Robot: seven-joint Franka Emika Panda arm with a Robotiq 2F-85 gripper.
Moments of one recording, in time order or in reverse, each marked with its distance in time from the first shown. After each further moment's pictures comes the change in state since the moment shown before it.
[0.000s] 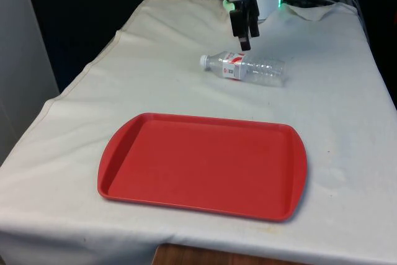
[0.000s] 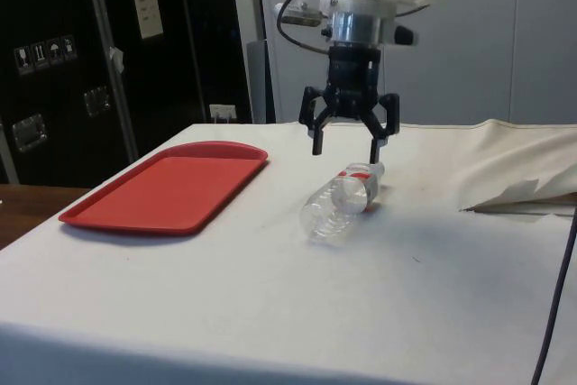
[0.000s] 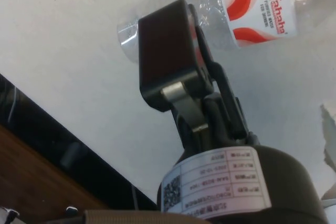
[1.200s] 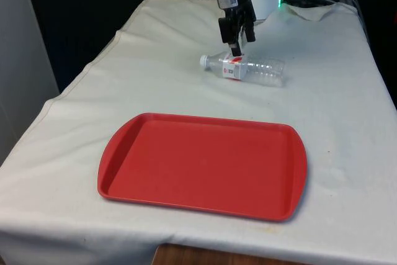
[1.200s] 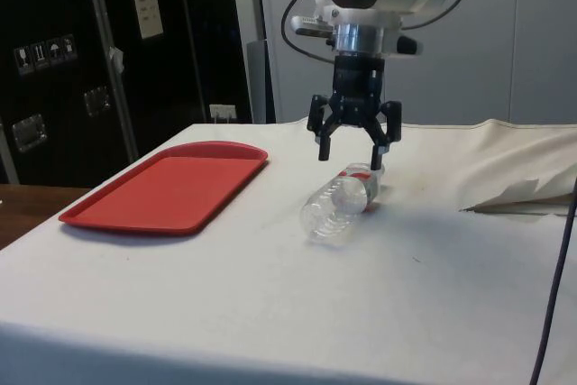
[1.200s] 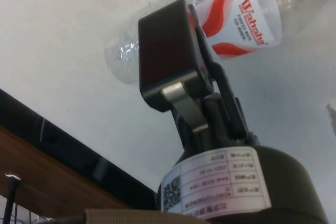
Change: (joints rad) arm -0.005 0.055 -0.036 0.018 0.104 0.000 -0.001
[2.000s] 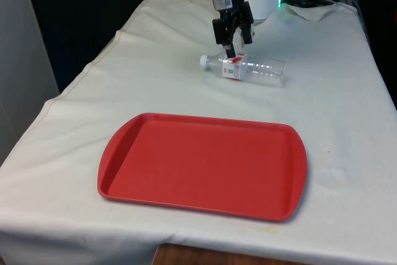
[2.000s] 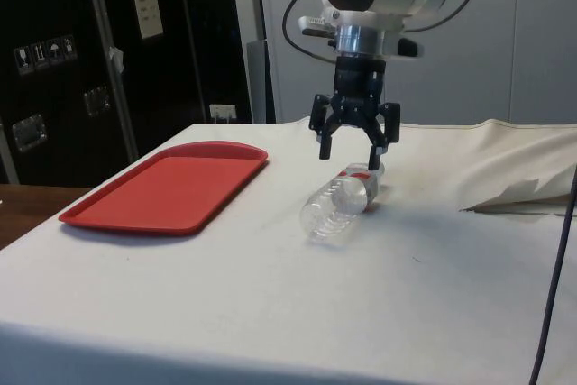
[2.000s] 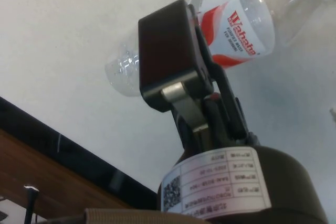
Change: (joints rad) arm 0.000 0.017 -0.015 0.005 0.053 0.023 0.000
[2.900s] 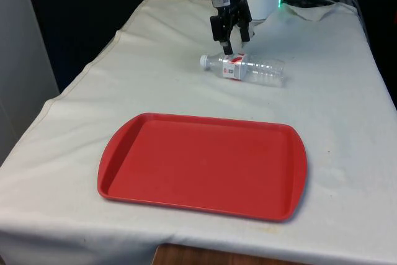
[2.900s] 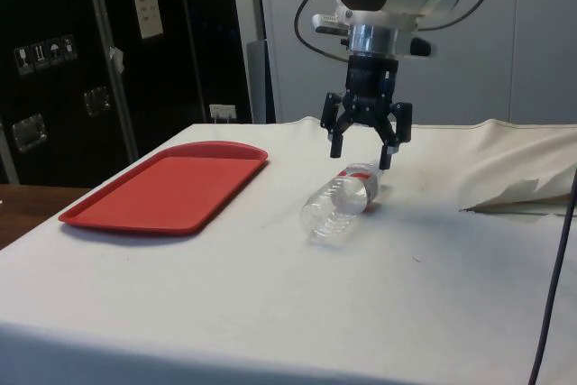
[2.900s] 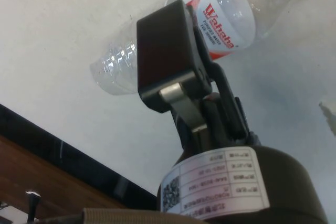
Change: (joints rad) arm -0.001 -0.035 -0.010 -0.053 0.016 0.033 -0.015
